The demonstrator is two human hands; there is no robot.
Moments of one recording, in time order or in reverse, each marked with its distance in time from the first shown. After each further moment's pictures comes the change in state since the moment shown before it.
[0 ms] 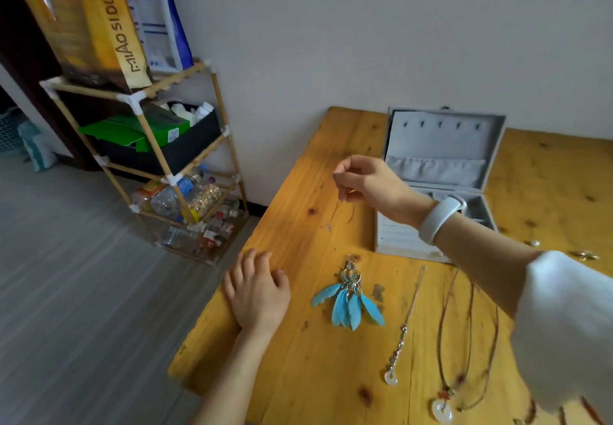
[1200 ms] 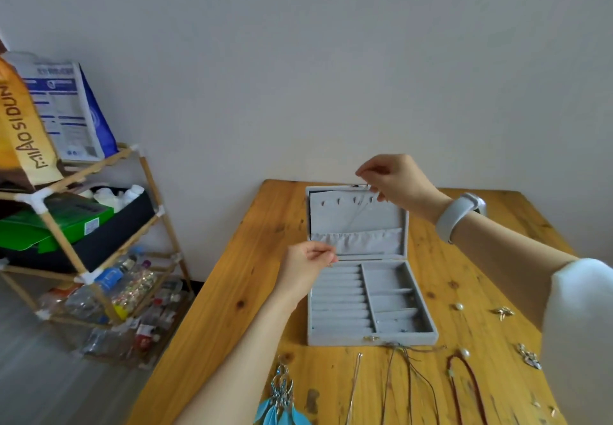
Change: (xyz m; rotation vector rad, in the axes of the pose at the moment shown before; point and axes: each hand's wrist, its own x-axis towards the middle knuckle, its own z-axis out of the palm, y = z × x) left_hand 0.083 0.223 -0.023 -1.002 -0.514 0.268; right_hand 0.004 -0.044 -0.176 -0.459 0.521 -0.142
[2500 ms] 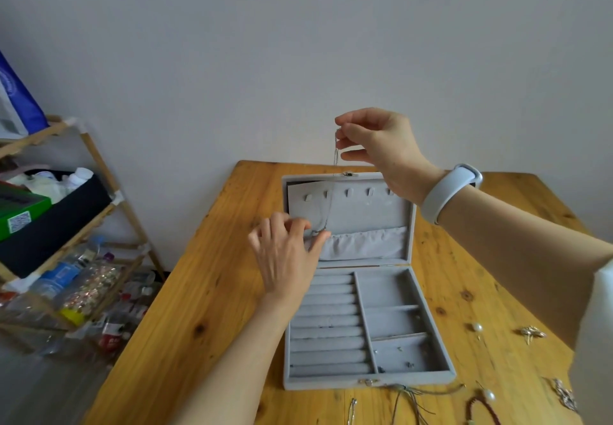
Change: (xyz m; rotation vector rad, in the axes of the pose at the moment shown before) left_hand 0.093 -0.061 0.027 0.991 0.639 0.548; right_hand 0.069 0.032 0.028 0.548 0.034 0.109
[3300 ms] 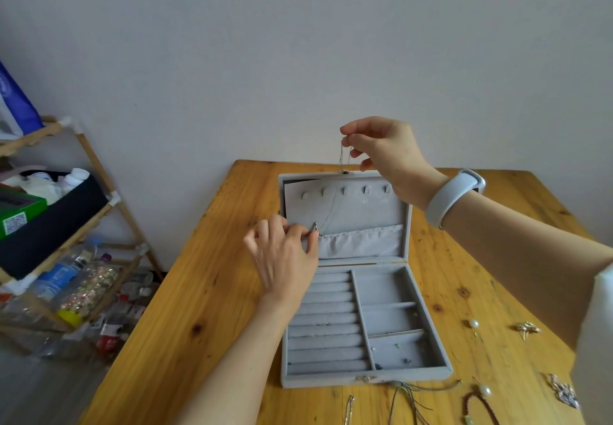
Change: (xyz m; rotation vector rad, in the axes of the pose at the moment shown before) left_hand -0.005 0.003 0.001 0.067 -0.029 -0.051; right_hand -0.004 0.008 -0.012 -0.156 0.038 0.017
